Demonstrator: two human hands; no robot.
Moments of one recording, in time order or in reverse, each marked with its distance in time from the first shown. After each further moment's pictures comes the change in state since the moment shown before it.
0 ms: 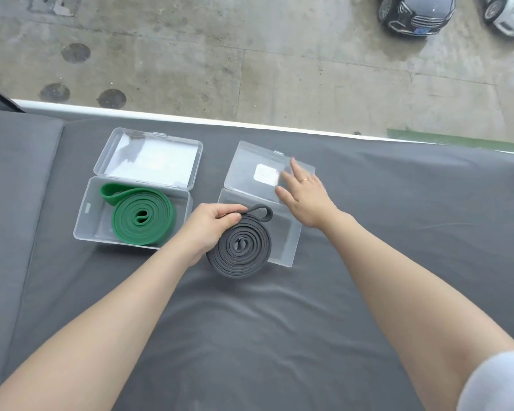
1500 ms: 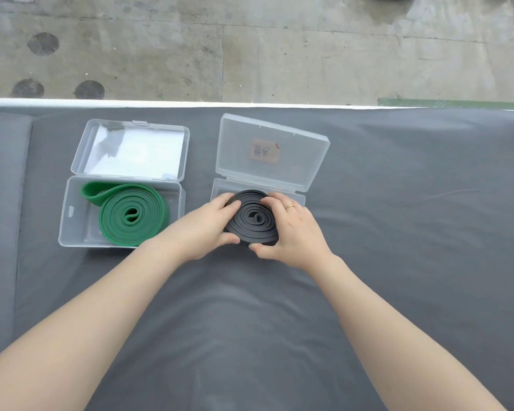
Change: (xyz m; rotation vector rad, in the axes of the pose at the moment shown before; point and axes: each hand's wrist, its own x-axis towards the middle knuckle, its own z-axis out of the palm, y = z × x) left_hand 0.008 -0.004 -0.016 1.132 -0.350 0.262; right_hand -0.064 -0.036 0.056 0.041 0.128 -0.049
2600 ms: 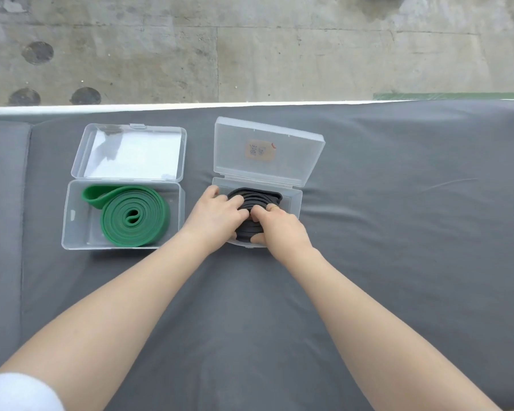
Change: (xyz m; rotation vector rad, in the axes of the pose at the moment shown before) left_hand 0.024 0.007 0.013 0.682 0.100 0.123; right_hand 0.010 -0.021 0.009 -0.016 -0.178 0.153
